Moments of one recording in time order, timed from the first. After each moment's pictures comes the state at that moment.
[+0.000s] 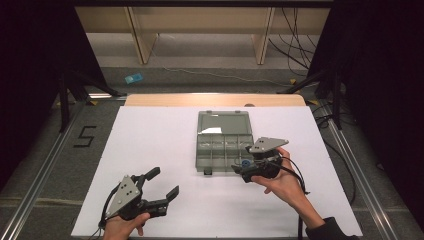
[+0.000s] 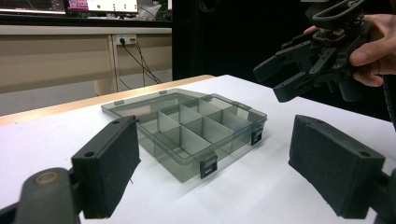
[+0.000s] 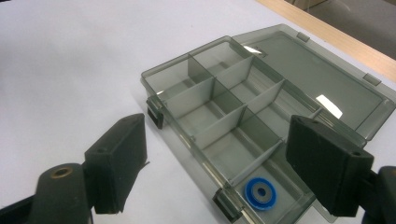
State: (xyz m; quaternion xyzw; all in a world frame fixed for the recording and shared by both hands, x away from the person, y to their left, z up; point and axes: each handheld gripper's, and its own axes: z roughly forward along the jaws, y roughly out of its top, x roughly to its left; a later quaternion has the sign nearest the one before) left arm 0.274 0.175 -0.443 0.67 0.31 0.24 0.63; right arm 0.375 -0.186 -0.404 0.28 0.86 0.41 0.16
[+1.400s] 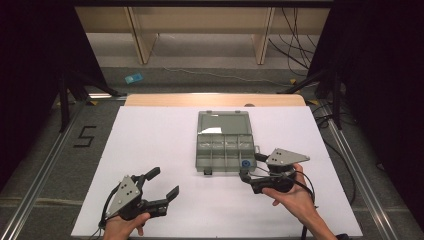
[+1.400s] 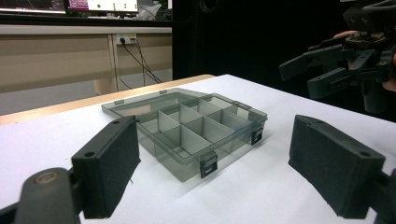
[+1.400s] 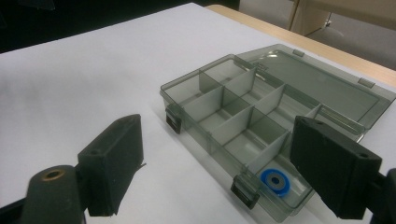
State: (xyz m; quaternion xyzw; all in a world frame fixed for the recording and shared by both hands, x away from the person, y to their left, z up) left arm 0.274 0.175 -0.443 0.67 0.31 0.24 0.63; right arm 0.342 -0.213 -0.413 0.29 0.81 0.48 0.16
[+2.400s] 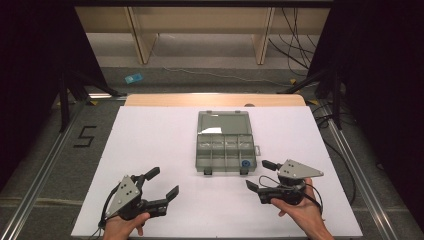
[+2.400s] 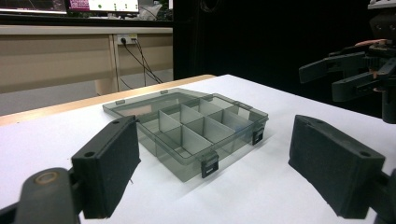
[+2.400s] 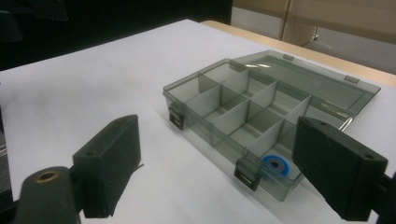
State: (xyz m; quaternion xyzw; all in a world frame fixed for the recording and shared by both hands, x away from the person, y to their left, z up) left arm 0.274 0.175 -0.443 0.67 0.31 0.24 0.63; right arm 0.316 -0.231 -0.424 0.30 0.78 0.52 0.18
